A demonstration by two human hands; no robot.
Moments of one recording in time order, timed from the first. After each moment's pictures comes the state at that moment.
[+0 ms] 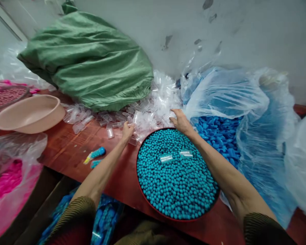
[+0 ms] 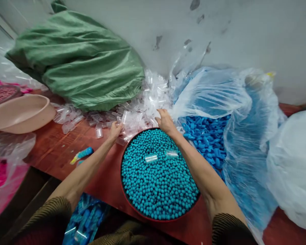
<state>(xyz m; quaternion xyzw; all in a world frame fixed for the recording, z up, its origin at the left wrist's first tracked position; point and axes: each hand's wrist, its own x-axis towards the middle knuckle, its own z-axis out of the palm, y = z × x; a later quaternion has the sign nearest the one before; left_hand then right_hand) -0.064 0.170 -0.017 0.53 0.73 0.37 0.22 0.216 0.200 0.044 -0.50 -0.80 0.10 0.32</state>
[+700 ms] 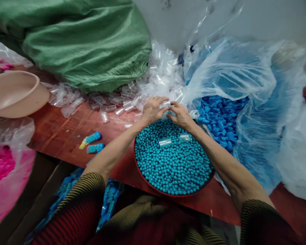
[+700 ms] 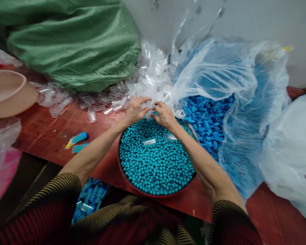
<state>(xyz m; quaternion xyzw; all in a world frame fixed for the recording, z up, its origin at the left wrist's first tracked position) 0.042 0.158 0.048 0.82 0.46 0.32 0.10 0.222 0.162 0.027 -0.44 -0.87 0.07 0.20</state>
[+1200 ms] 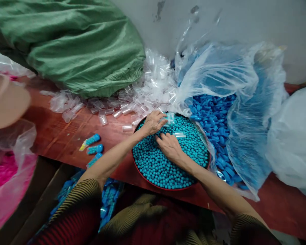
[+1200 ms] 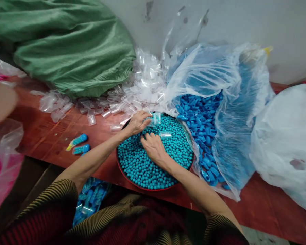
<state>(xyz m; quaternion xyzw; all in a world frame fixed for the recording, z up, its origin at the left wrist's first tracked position) 0.059 0.122 0.030 0.87 0.42 0.24 0.13 0.187 0.024 0.024 -0.46 -0.89 -0.01 0.02</state>
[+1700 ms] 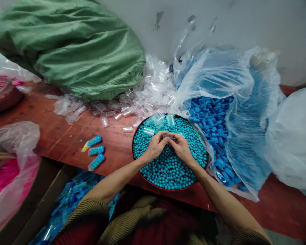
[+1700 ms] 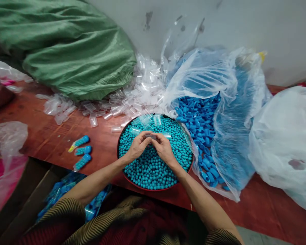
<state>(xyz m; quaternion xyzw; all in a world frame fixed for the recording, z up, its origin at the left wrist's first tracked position) 0.081 0.027 0.013 0.63 0.44 0.38 0.51 0.218 0.020 0.010 -0.50 -0.62 0.41 0.44</state>
